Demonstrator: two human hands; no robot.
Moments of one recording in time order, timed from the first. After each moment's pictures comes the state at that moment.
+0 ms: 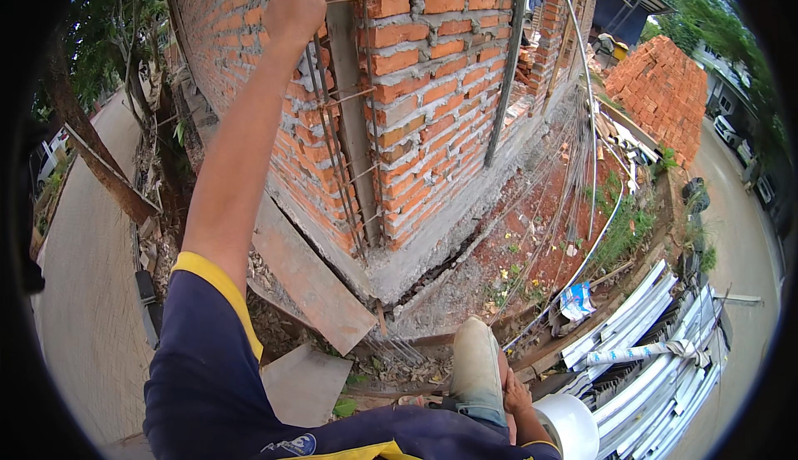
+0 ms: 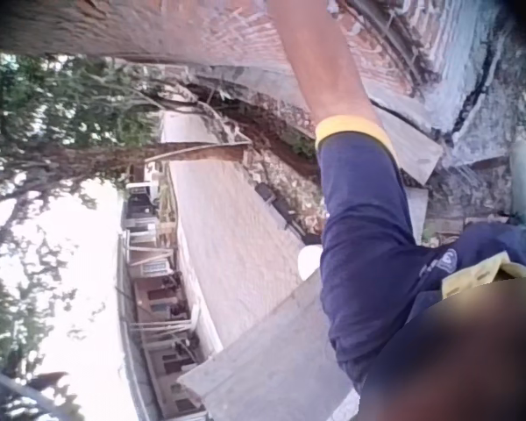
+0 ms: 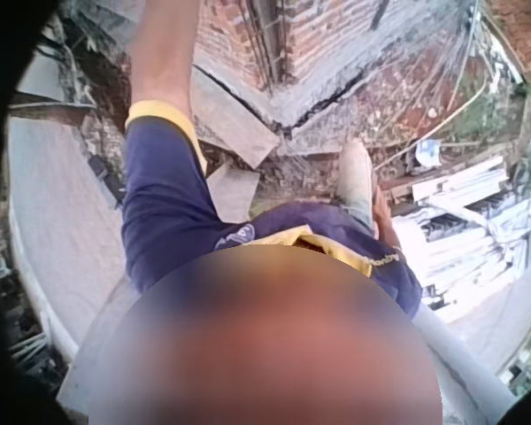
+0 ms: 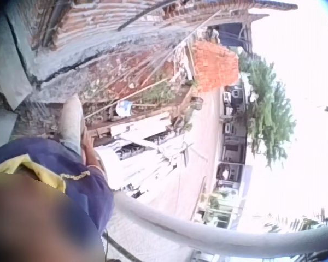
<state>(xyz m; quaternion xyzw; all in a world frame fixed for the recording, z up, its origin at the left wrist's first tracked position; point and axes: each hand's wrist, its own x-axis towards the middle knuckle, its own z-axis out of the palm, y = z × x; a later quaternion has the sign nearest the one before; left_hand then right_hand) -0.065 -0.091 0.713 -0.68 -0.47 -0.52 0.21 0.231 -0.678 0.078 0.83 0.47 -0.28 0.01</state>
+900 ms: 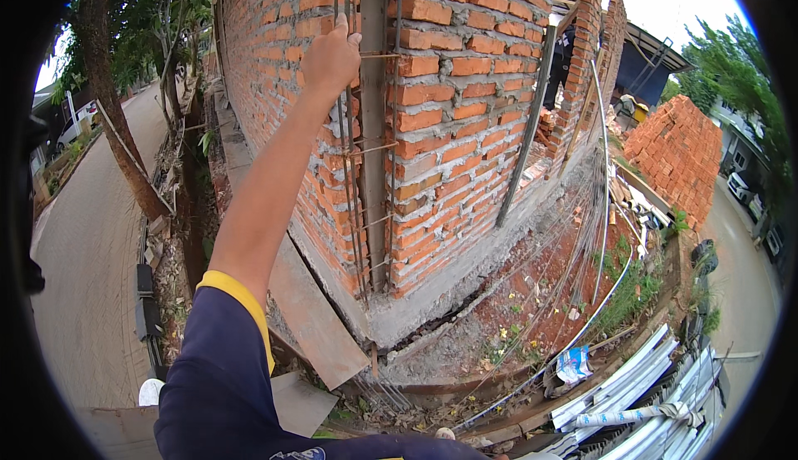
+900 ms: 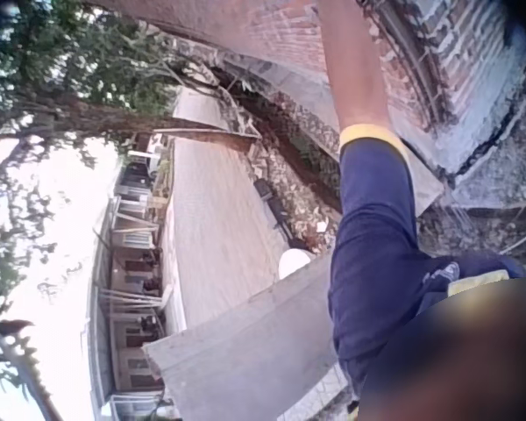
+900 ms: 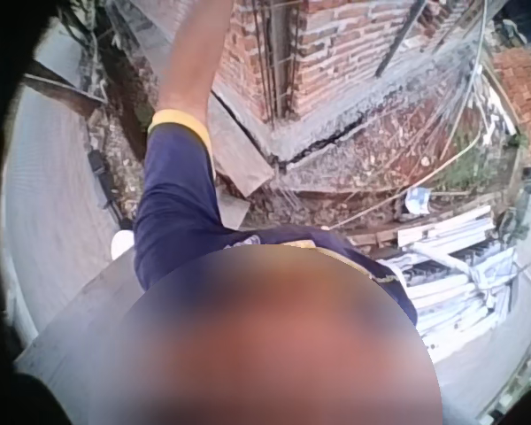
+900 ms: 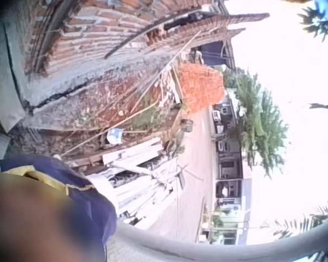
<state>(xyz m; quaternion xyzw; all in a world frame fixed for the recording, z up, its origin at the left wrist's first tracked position) -0.065 -0.108 0.722 -0.68 -0.49 -0.51 0.18 0.265 -0.693 0.028 0.87 0.32 -0.38 0.01</state>
